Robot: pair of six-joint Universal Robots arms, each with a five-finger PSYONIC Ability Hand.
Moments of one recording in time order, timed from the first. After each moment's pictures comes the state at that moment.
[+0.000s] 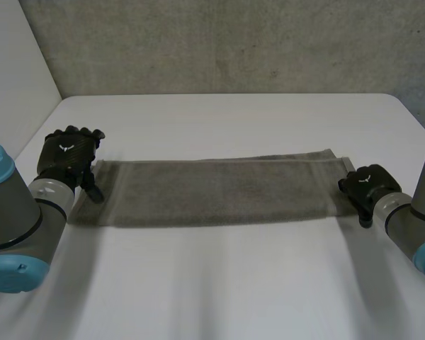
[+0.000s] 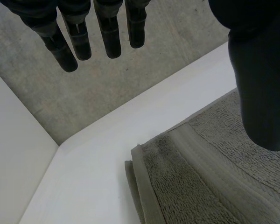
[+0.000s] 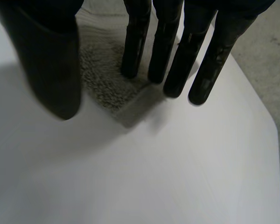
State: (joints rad) left arm 4.46 -1.91 -1.74 3.53 -1.62 3.41; right arm 1.72 -1.02 1.57 -0.09 1.47 2.38; left_hand 0.30 0.30 0.29 0.31 0.27; right_hand 0.71 0.72 0.71 0.71 0.53
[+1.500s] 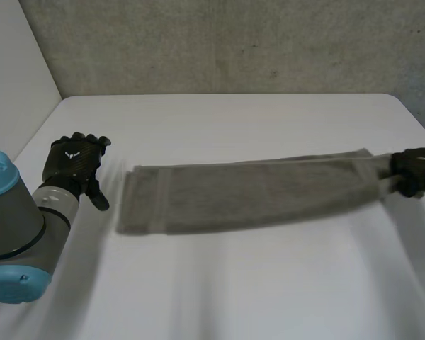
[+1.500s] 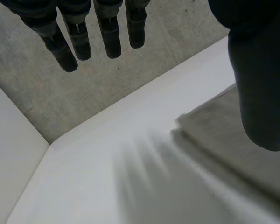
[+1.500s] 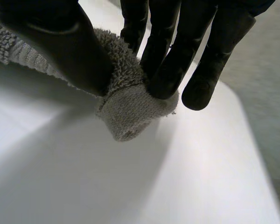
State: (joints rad) left arm 4.44 -1.90 -1.79 3.53 -1.61 3.40; right arm 1.41 -0.97 1.47 -0.16 1.24 2.65; left_hand 0.30 0.30 0.29 0.31 0.27; right_hand 1.29 1.31 1.33 1.34 1.14
